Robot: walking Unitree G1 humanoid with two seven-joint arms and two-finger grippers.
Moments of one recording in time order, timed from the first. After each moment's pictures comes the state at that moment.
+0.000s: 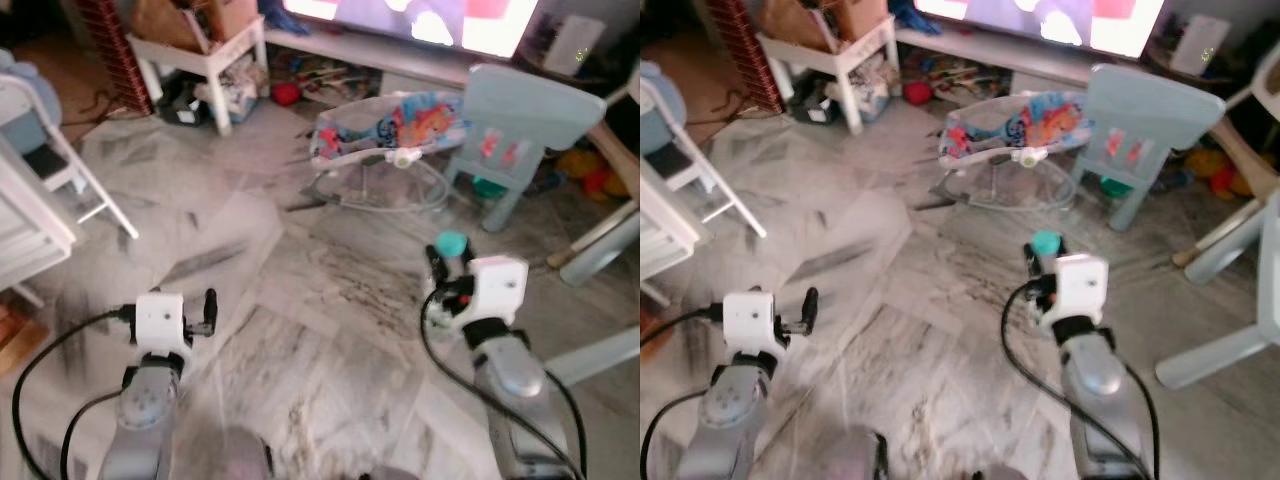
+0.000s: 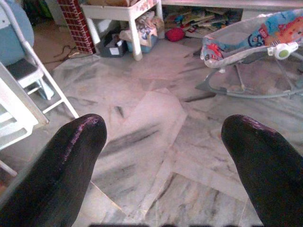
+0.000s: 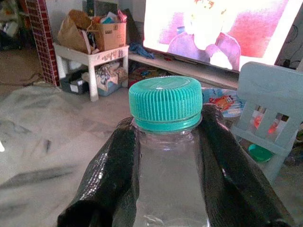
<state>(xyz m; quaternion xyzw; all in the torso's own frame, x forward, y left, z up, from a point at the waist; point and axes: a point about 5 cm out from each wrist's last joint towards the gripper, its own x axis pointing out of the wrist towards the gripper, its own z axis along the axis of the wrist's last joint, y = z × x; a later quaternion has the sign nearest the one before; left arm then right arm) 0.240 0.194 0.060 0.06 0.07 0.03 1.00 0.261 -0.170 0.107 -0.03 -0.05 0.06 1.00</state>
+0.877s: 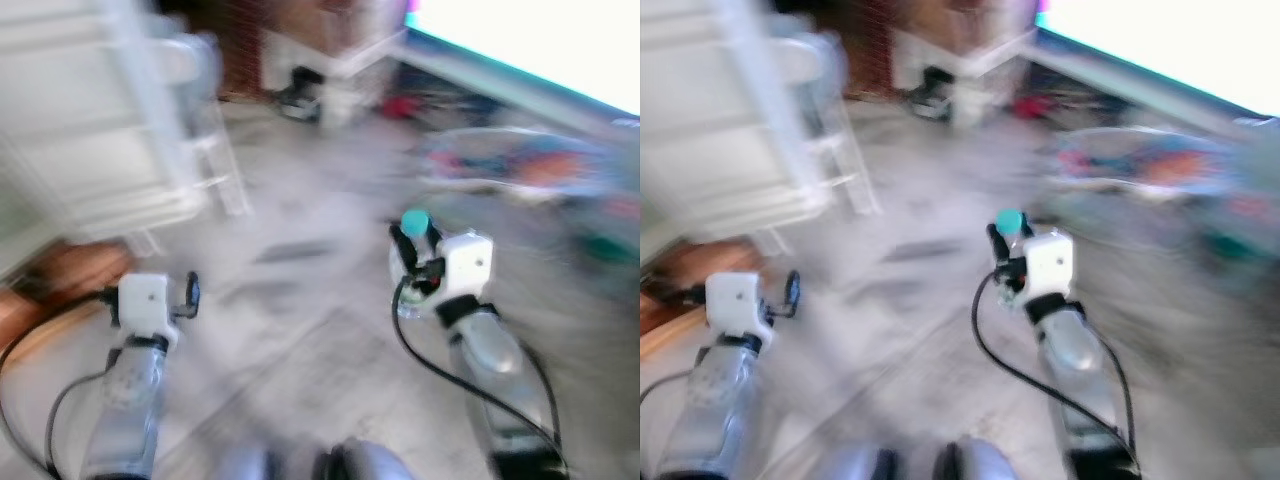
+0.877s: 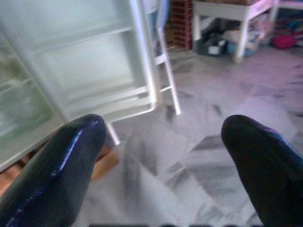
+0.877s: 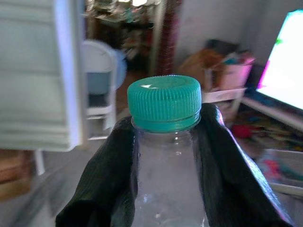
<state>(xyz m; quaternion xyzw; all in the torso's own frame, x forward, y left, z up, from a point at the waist) 0.251 0.199 0.062 0.07 0.06 0.05 0.99 0.272 -0.152 0.117 -0.05 -0.07 0.13 0.99</state>
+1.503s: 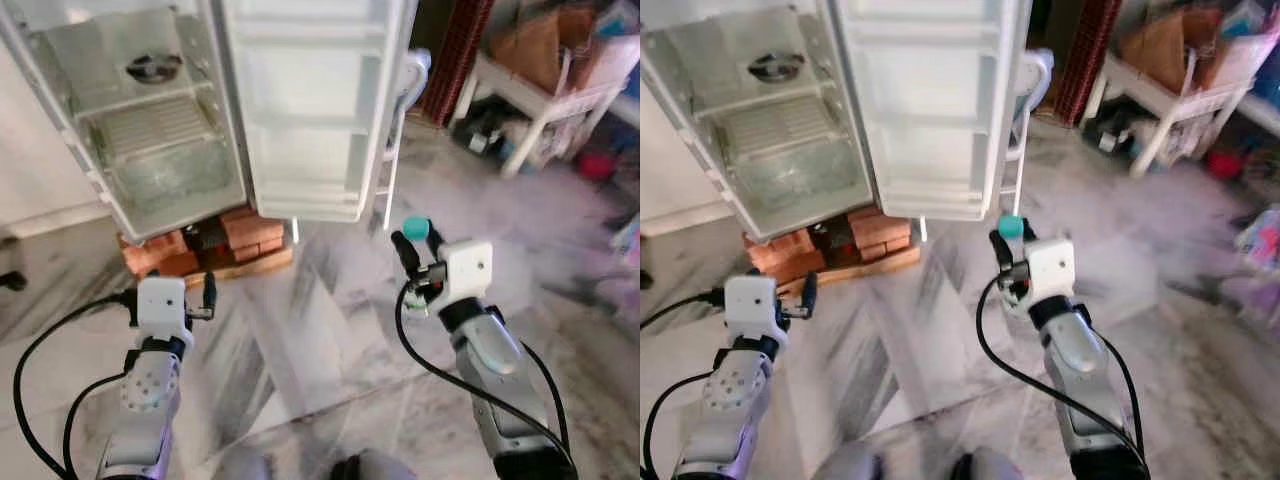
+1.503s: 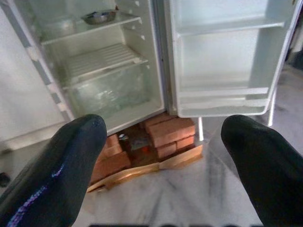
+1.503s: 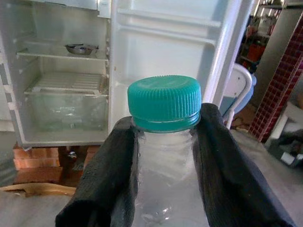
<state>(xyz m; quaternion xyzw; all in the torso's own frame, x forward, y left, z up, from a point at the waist) 0.254 0.194 0.067 0.08 0.03 0.03 1.00 0.277 -0.148 0.120 -0.04 -0.08 0.15 0.99</state>
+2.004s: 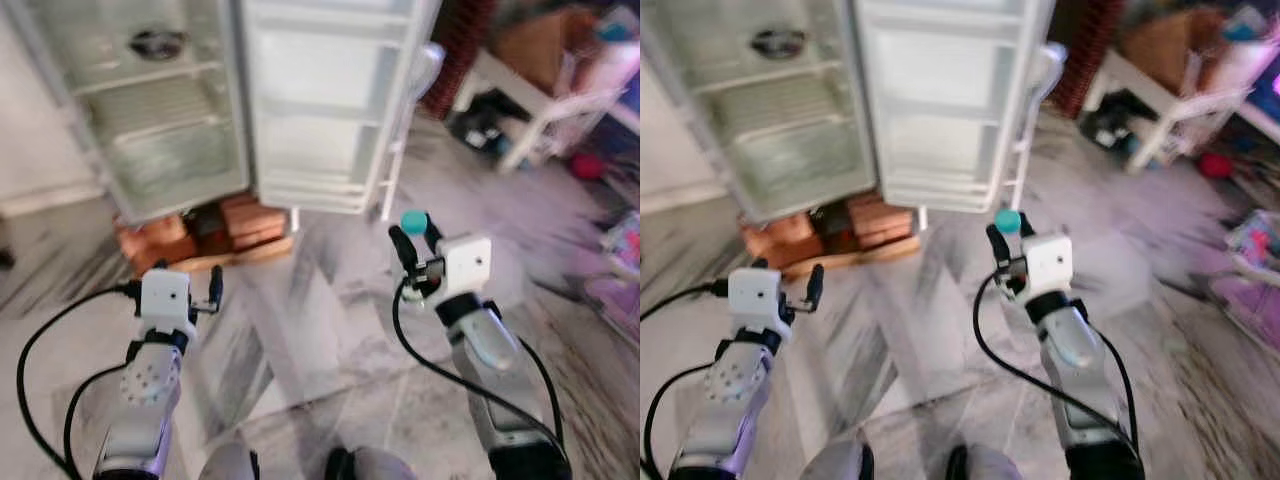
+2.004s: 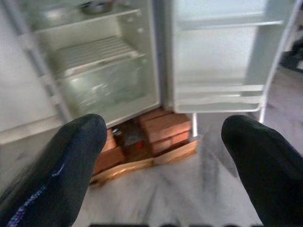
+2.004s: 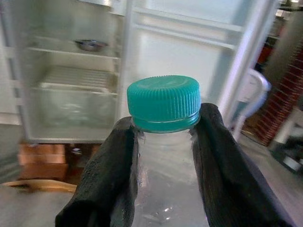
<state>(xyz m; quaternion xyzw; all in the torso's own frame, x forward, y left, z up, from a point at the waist) 0.256 0.188 0.069 0.07 0.02 0.00 1.00 0.278 -0.144 0.122 -0.05 -0.09 0.16 0.98</state>
